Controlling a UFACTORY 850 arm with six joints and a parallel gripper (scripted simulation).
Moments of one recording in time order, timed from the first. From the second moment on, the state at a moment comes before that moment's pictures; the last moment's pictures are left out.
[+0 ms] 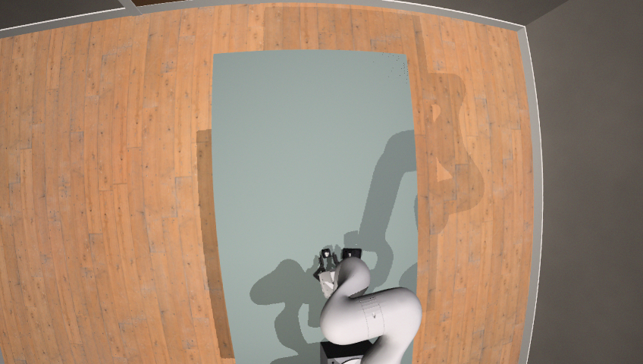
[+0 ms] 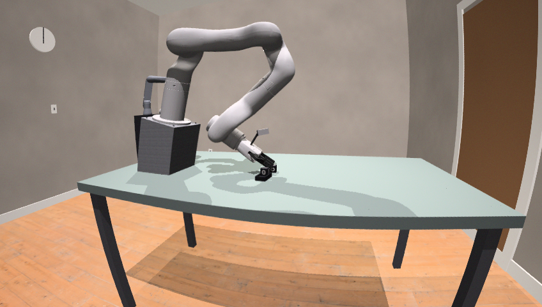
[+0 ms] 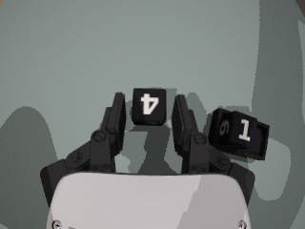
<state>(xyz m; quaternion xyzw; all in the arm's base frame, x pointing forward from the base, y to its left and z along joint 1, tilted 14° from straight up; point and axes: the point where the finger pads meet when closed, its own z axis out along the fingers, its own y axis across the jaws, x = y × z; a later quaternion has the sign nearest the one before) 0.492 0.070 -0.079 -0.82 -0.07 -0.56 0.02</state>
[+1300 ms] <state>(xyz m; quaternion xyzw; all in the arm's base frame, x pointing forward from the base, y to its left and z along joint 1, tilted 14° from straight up) 0.495 0.070 -0.091 -0.82 -0.07 -0.56 0.02</state>
